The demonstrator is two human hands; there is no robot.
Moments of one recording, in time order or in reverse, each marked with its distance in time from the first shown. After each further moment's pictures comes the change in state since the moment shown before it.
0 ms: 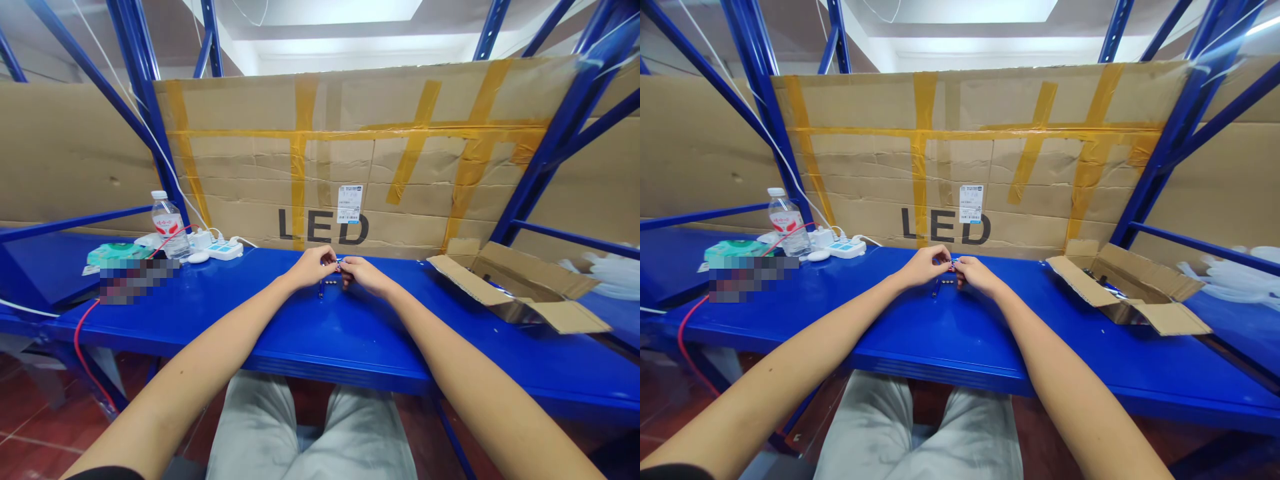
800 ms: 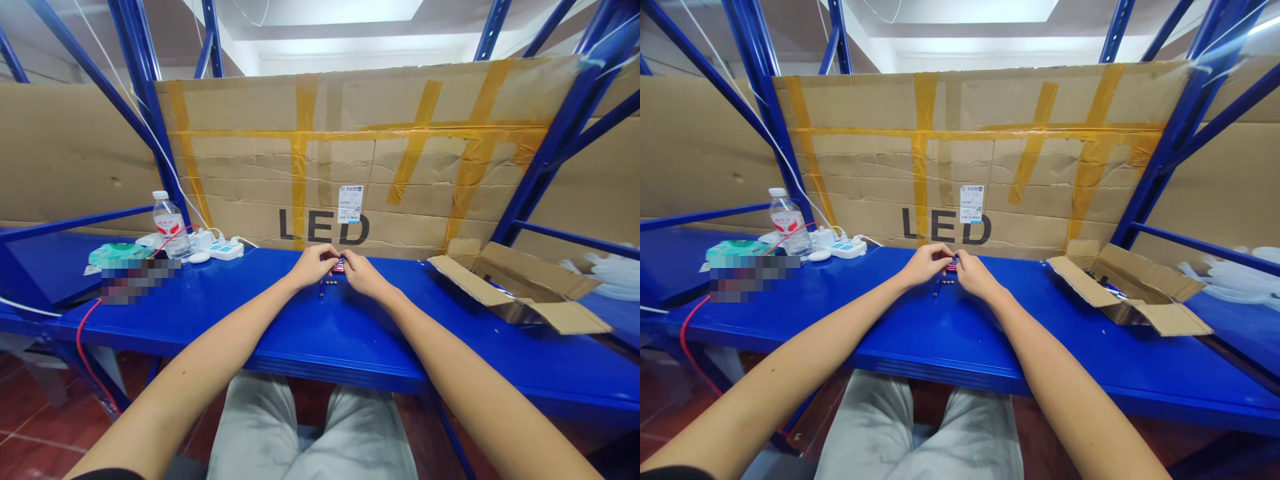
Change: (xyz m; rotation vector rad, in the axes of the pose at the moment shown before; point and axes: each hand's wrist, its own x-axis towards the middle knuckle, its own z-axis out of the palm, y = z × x) left_hand -0.001 0.010 0.002 -0.249 0.032 -0.045; right_hand -0.006 -0.008 0.003 -0.673 0.235 -0.287
